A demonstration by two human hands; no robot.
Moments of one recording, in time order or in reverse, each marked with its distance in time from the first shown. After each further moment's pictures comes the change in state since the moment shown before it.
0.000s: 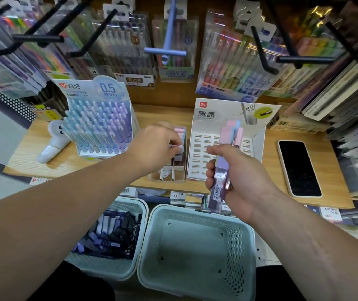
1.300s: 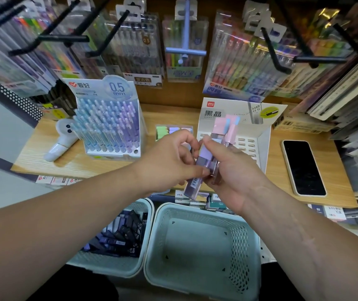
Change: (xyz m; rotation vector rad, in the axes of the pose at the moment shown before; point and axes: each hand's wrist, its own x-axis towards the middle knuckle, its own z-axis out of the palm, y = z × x) left_hand -0.044 0.043 -0.031 -0.854 -0.252 -0.281; right_hand 0.004 0.009 0.024 -0.028 -0.124 -0.047
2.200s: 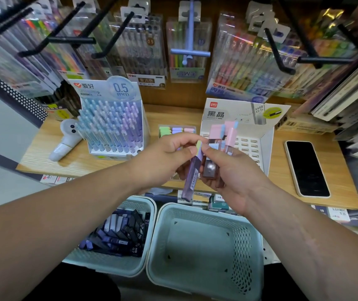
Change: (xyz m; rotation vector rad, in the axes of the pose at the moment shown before) left_hand 0.001 -0.009 -0.010 -0.149 -0.068 0.048; right_hand 0.001 0.004 -0.002 -0.072 -0.010 -0.007
